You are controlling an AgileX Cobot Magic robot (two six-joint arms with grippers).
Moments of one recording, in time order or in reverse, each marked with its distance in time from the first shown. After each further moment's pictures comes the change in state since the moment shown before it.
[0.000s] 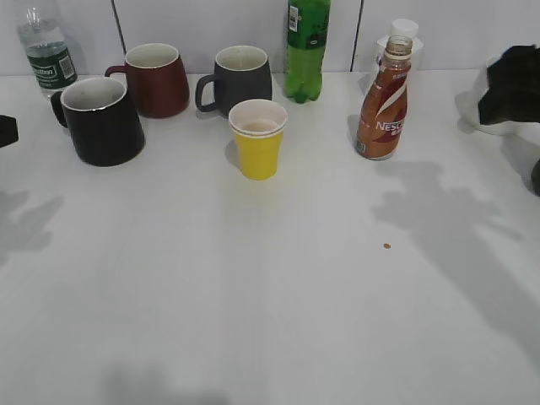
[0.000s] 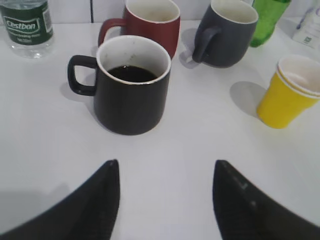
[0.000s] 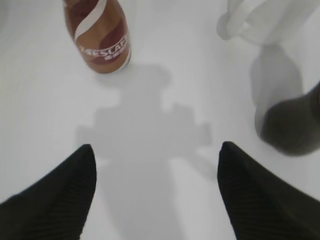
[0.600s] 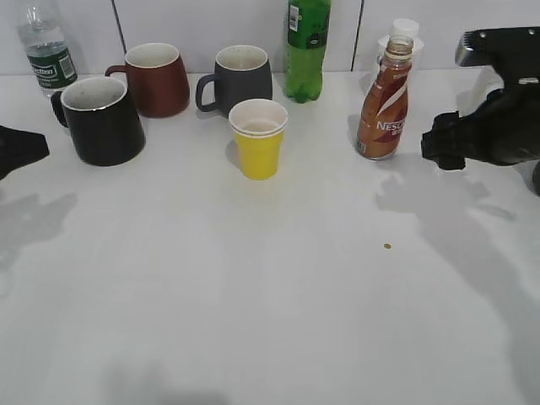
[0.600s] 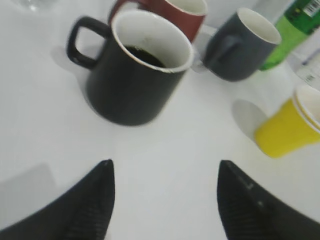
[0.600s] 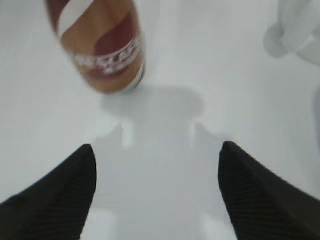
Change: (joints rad) left arm 0.000 0.188 0.059 -0.571 -0.059 0.337; right arm -0.115 0.269 0.193 -0.168 -0.621 0.080
